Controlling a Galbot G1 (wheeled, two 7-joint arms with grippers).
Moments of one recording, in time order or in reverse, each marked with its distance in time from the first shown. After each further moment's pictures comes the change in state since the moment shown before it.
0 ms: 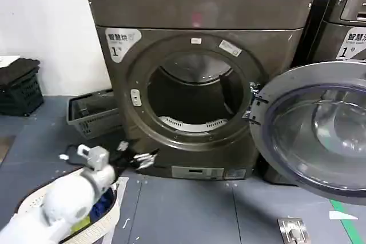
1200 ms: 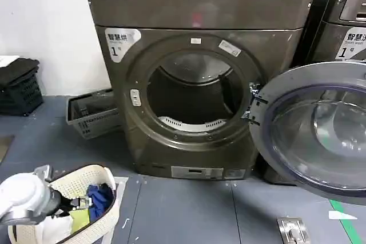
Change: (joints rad) left arm 0.056 0.364 -0.020 0.182 -1.358 0.075 -0.836; right arm 0.033 -0.044 -0.021 -0.099 0.192 0.240 -0.107
